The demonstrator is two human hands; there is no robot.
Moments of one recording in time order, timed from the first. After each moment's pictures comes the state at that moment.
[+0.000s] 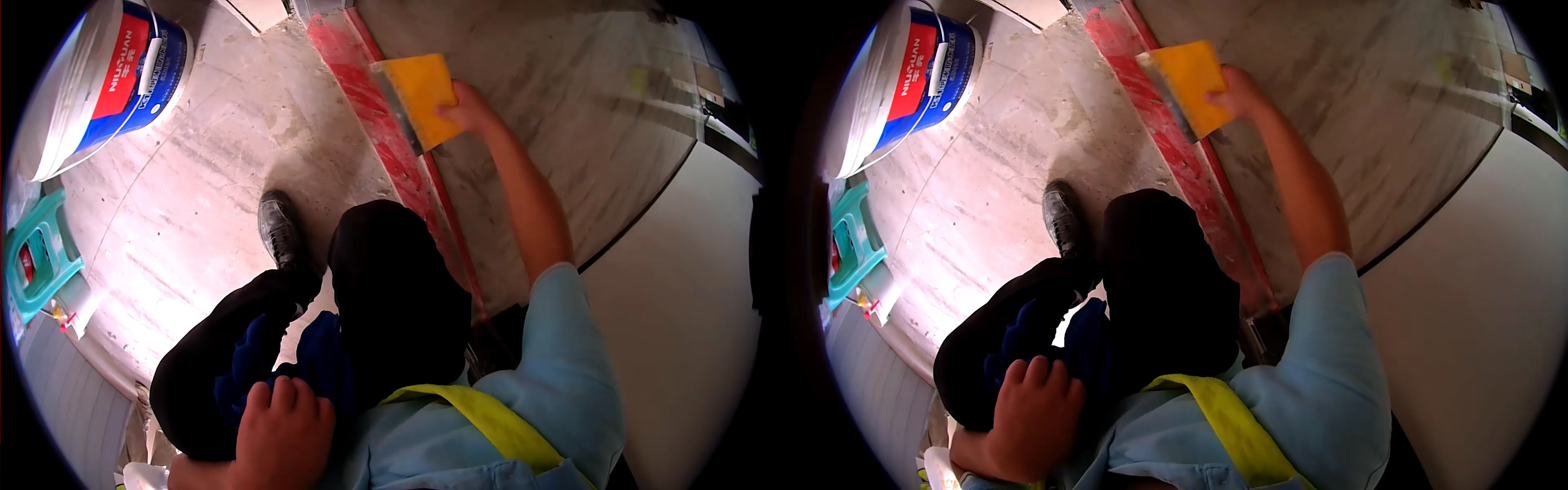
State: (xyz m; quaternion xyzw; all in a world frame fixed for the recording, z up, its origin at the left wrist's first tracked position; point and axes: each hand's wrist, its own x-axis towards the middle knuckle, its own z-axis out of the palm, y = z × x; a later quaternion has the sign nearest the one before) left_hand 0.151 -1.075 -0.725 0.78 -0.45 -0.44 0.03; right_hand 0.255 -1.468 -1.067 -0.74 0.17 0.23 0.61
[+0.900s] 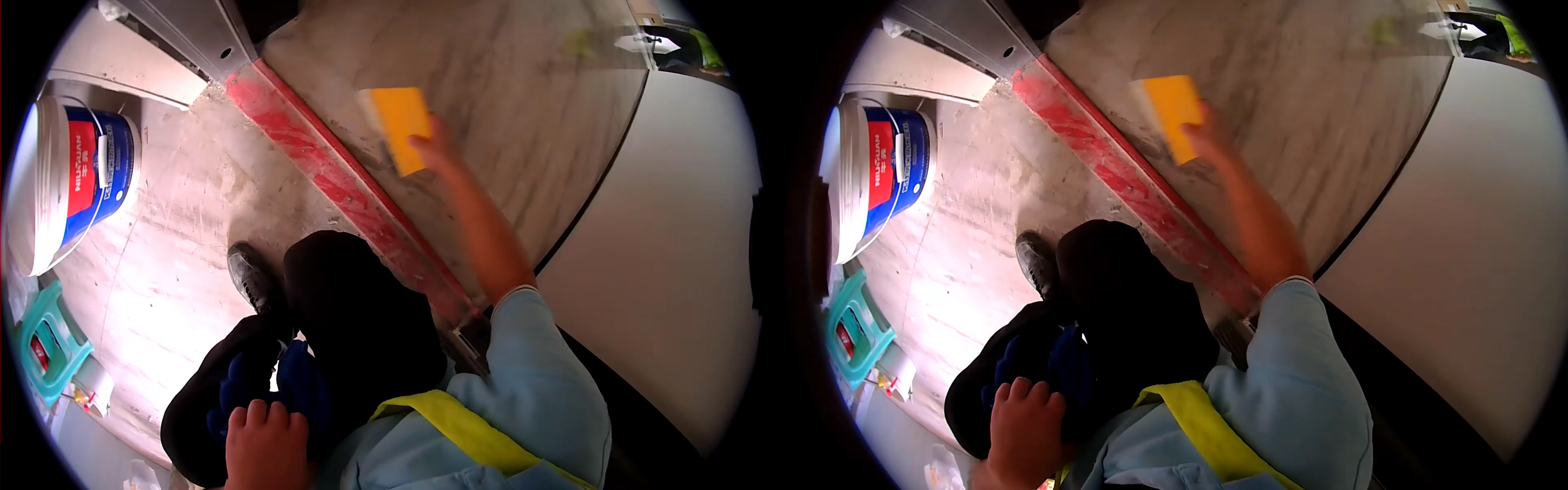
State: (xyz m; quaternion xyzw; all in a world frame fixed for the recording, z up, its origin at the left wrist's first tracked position) left_hand 0.159 -1.098 -0.707 0.76 -0.42 -0.49 0.01; right_hand 0.155 -1.506 -1.061 -0.85 0.32 -0.01 0.42
